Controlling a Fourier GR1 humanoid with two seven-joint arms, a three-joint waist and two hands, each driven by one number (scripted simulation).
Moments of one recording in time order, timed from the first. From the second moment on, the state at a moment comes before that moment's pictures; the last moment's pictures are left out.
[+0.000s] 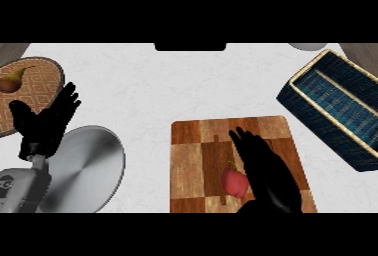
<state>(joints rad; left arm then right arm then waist) -0.23 0.40 -0.01 -1.33 0.22 0.08 0.17 -0.08 -0.20 0.55 -1.87 0.89 0.28 0.67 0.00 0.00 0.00</state>
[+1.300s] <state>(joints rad) -0.21 0.31 0.09 -1.37 0.12 0.01 0.20 -0.06 -0.15 0.57 -1.69 1.08 0.29 0.52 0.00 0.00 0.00</state>
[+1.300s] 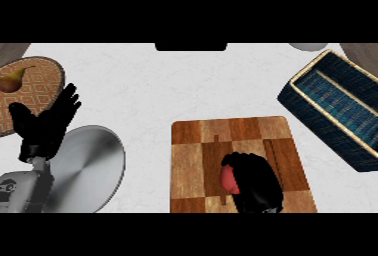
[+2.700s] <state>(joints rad) -0.27 0.28 0.07 -1.37 0.09 -0.03 0.23 -0.74 -0.01 0.55 -1.36 0.85 -0.41 1.06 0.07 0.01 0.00</state>
